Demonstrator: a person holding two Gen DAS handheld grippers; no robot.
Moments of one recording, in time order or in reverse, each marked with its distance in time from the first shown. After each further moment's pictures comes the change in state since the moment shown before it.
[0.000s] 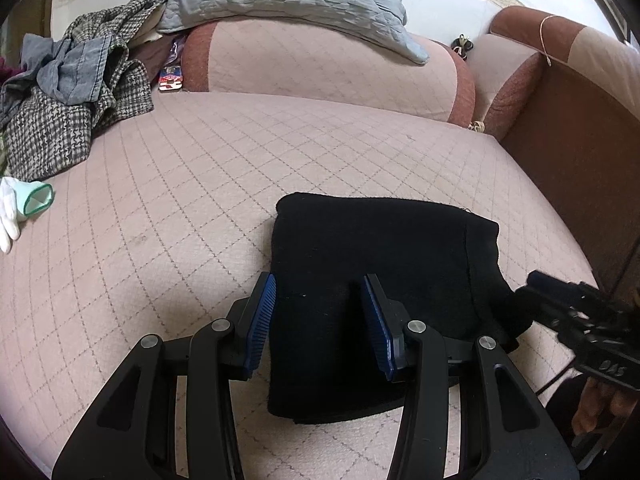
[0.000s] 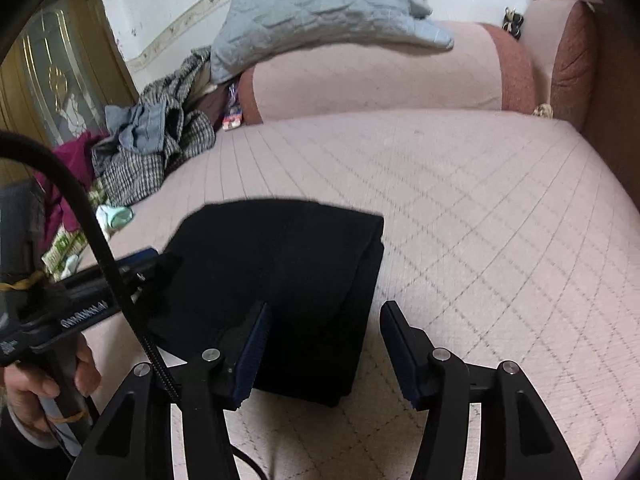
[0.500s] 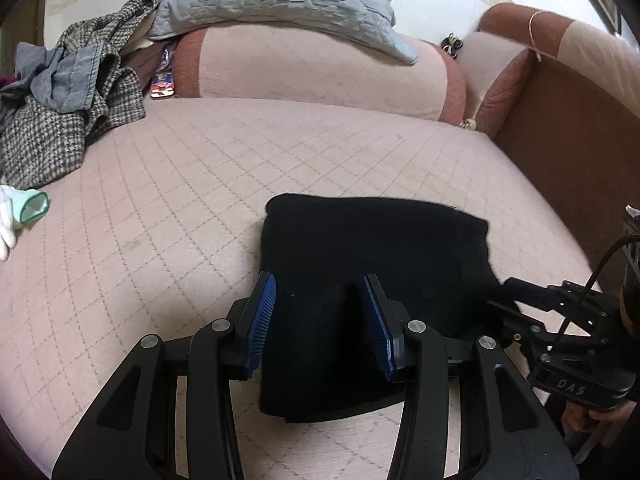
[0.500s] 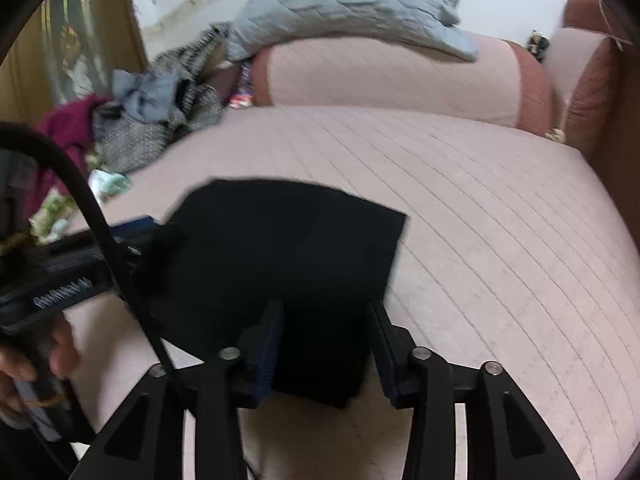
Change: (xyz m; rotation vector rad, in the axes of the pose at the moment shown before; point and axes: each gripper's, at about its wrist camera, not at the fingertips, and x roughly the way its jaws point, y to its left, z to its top) left arm -0.001 -0.009 -0.004 0.035 -0.013 -0.008; right arm 0.018 0.017 -0.005 -0.116 0.053 -0.067
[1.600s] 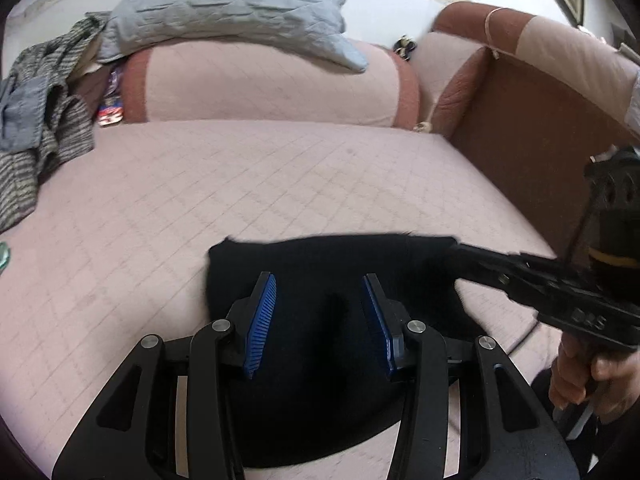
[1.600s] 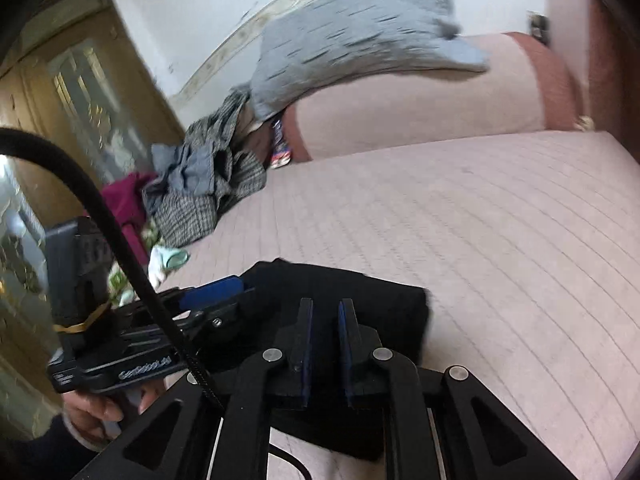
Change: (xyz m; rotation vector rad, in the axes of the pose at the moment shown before) left arm 0.007 -0.009 0.029 0.074 -0.011 -0.150; right arm -0.018 -0.020 0.046 0.126 -0.132 0.280
